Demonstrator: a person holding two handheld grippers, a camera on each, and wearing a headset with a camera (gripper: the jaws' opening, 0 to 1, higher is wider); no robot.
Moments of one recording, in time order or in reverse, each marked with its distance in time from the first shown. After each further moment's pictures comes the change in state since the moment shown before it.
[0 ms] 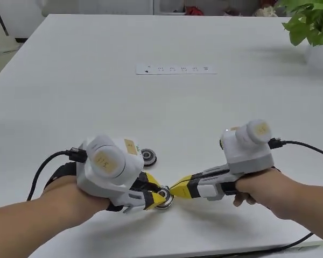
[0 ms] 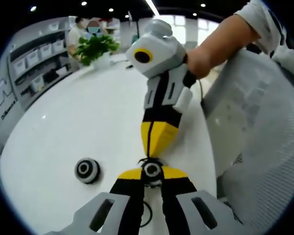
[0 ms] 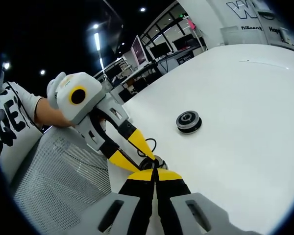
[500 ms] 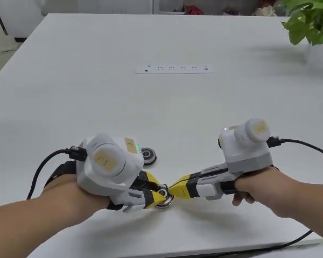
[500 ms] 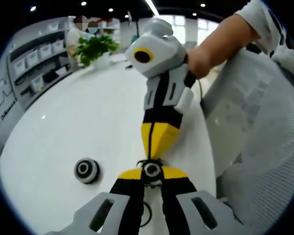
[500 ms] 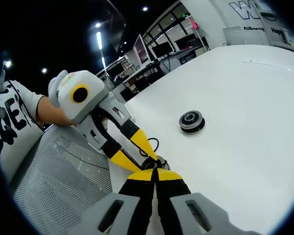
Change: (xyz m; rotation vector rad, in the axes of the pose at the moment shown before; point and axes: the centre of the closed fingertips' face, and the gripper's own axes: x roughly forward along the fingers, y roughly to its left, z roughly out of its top) left arm 0.000 -0.002 0.000 0.001 -0.001 -0.003; right arm 0.001 0.004 -0.001 -0.012 0.006 0.013
